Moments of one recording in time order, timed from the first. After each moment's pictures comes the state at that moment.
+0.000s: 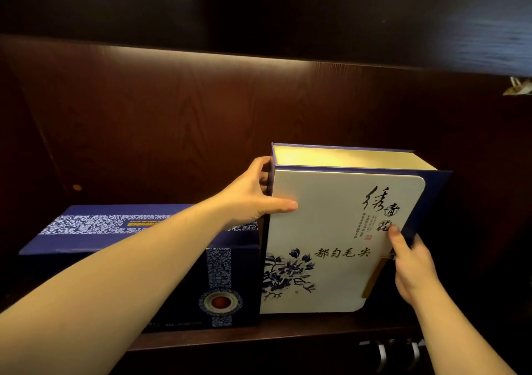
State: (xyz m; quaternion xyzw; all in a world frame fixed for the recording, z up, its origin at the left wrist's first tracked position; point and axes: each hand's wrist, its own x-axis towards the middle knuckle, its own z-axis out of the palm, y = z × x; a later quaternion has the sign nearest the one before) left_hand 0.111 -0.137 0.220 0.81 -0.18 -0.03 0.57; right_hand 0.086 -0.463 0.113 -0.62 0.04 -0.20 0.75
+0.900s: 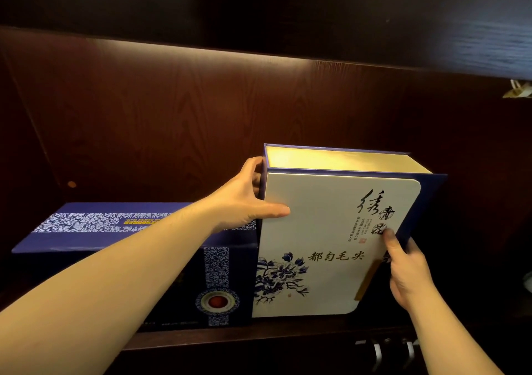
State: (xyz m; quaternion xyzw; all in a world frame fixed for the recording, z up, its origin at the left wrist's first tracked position) left_hand 0.106 -0.124 0.218 0.82 -0.20 -0.03 0.54; right_hand 0.083 -0.460 0.105 -0.61 0.05 -0.20 0.77
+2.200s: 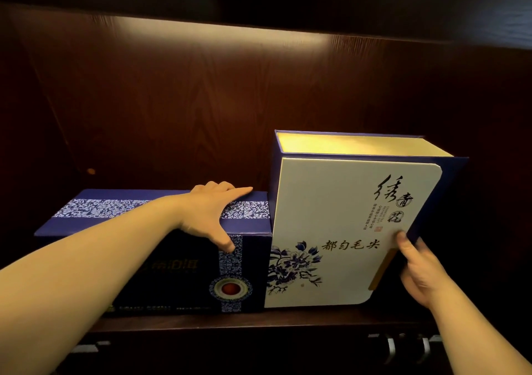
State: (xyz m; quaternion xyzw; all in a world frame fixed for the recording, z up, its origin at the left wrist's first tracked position) left_hand 0.102 -0.049 0.200 0.97 -0.21 -0.08 0.04; right_hand 0.089 -0.470 0.091 -0.64 0.03 -0.08 0.77
